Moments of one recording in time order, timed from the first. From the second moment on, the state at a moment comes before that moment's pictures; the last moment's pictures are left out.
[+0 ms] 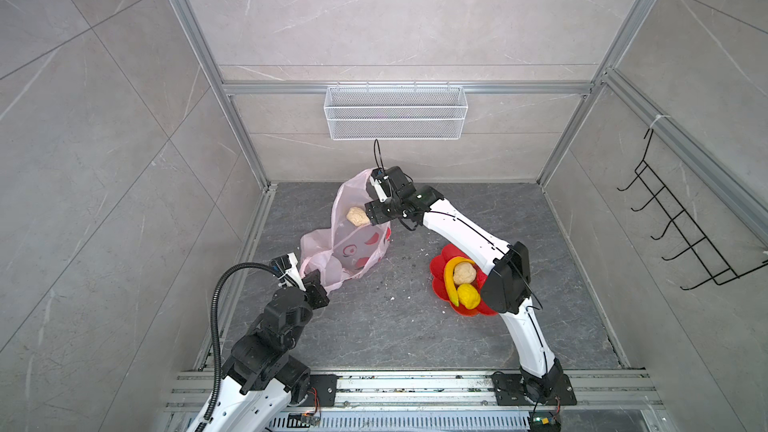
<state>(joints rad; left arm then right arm) -0.55 0.39 0.56 -0.58 -0.36 -0.62 0.74 2.30 2.32 -0.78 0.07 0.20</state>
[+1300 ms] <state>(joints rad) -0.27 0.99 0.87 -0.40 -0.16 -0.53 0.85 2.09 2.52 -0.78 -0.04 -0.04</state>
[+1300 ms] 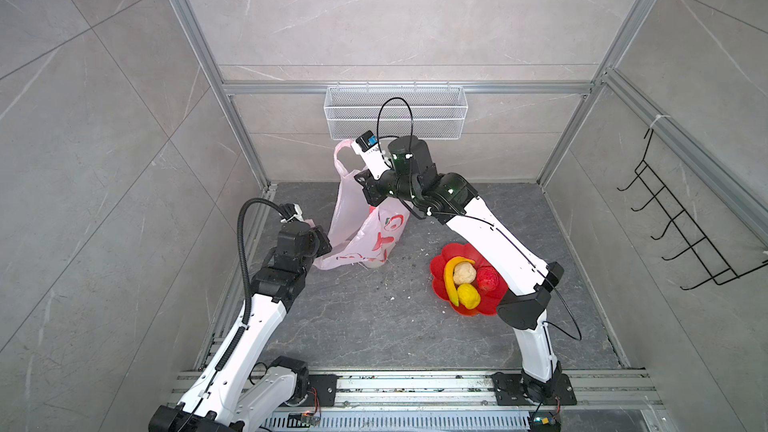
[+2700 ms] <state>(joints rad) -0.18 1.52 1.61 -0.35 0.15 -0.44 0.68 2.09 2.40 -0.55 -0.02 -0.02</state>
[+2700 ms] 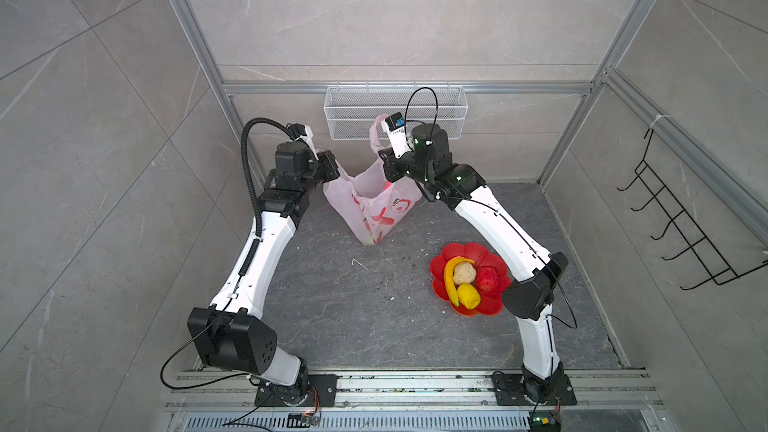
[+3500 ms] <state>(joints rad) -0.38 0.77 0.80 -0.63 0.18 -0.64 0.73 1.46 1.17 -0.31 0.00 0.26</state>
